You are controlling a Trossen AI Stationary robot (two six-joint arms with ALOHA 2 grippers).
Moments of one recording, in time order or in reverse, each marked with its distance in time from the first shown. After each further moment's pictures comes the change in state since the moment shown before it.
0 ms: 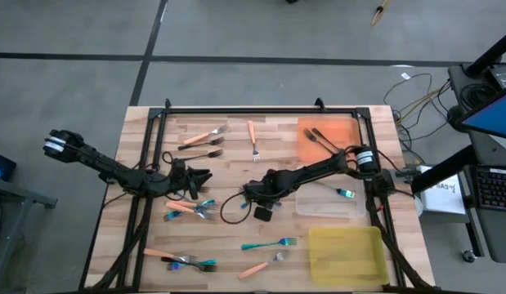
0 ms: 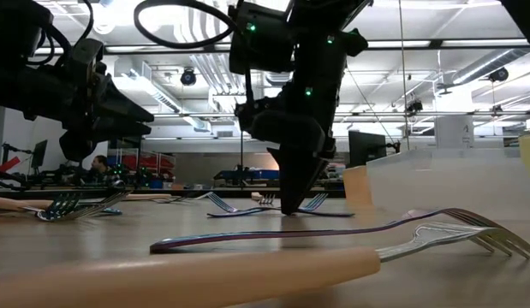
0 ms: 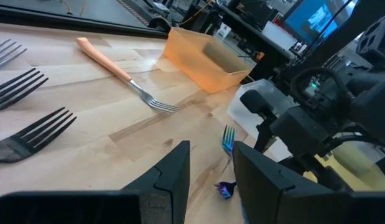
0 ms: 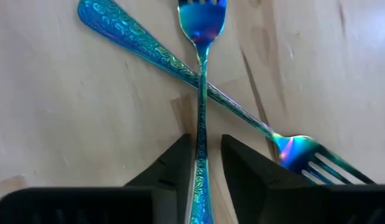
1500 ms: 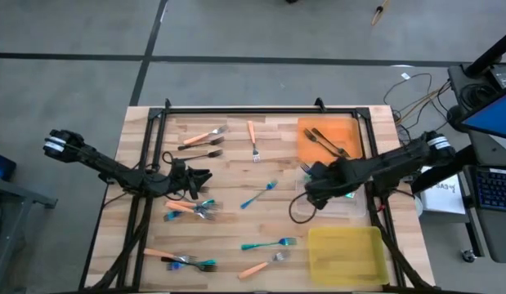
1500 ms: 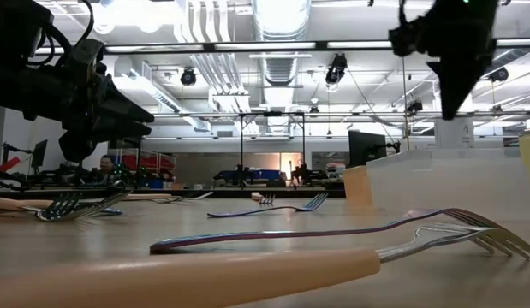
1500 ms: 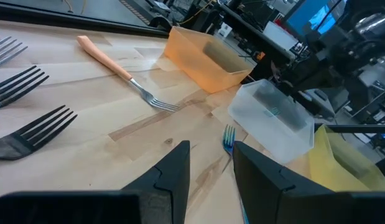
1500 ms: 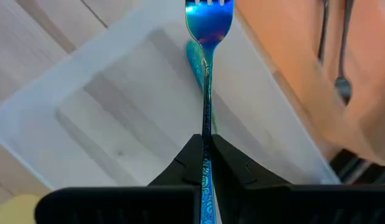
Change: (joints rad) left arm 0.000 0.003 0.000 0.000 -0.001 -0.009; right arm 0.155 -0.720 -0.435 -0.513 0.177 0.565
